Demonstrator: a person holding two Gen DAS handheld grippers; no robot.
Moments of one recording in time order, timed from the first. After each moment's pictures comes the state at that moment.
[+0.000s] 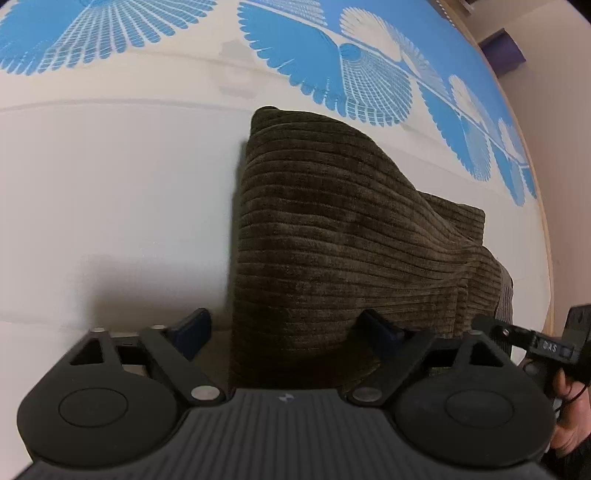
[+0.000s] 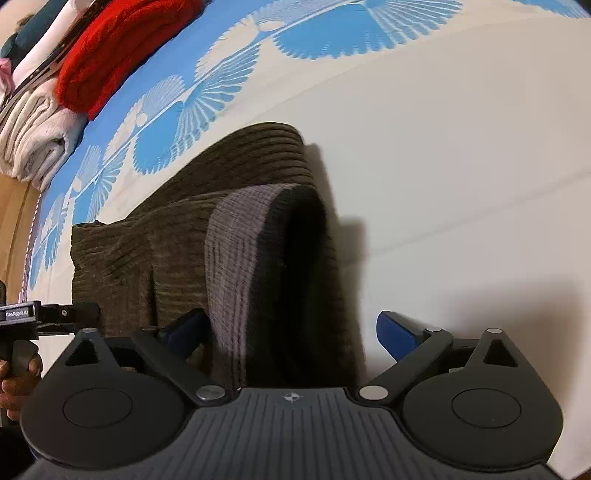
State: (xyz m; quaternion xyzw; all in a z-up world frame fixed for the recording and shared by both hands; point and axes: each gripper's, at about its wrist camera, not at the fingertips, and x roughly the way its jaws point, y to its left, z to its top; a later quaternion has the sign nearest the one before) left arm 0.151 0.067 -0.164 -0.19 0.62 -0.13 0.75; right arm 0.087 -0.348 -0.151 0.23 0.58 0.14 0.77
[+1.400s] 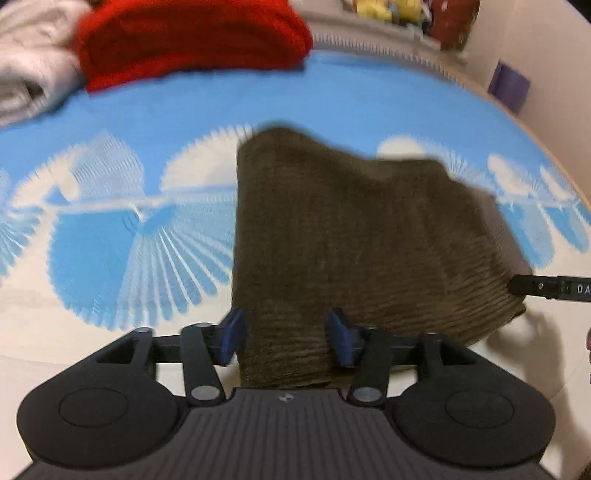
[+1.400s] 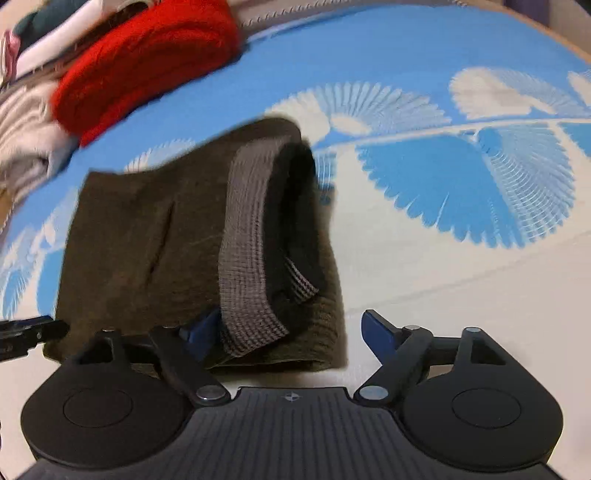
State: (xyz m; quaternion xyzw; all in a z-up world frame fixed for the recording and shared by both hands) left arm 0.219 0.077 -0.104 -0.03 0.44 -0.03 0.89; right arm 0.234 -0.264 -0.117 0.12 0.47 0.10 0.87
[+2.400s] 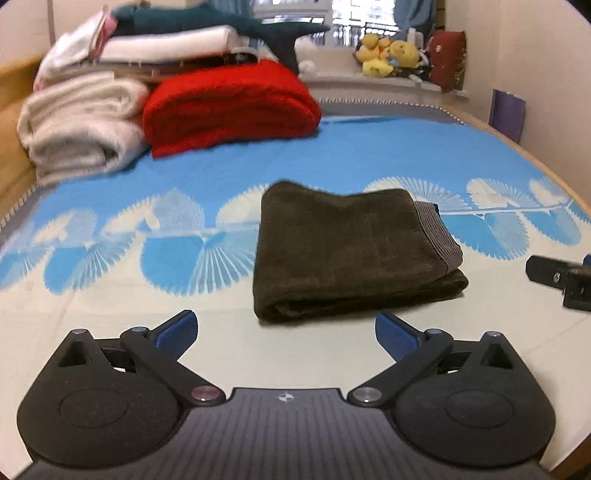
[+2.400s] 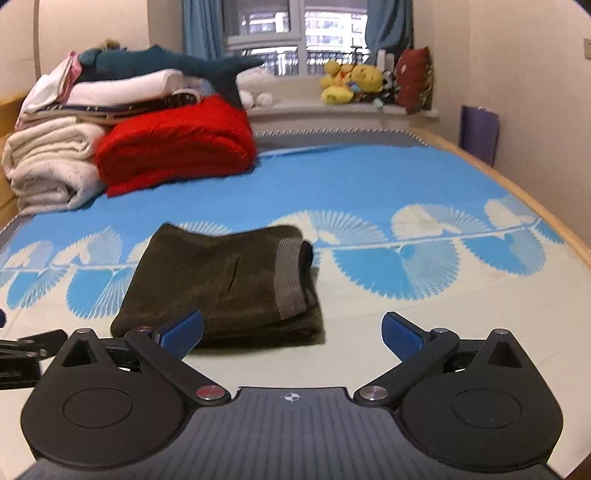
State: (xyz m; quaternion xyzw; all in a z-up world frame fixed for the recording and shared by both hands) left arm 0.048 0.014 -0.001 0.00 0.38 0.04 0.93; right arm 0.052 -0.230 0.009 0.03 0.33 0.05 0.94
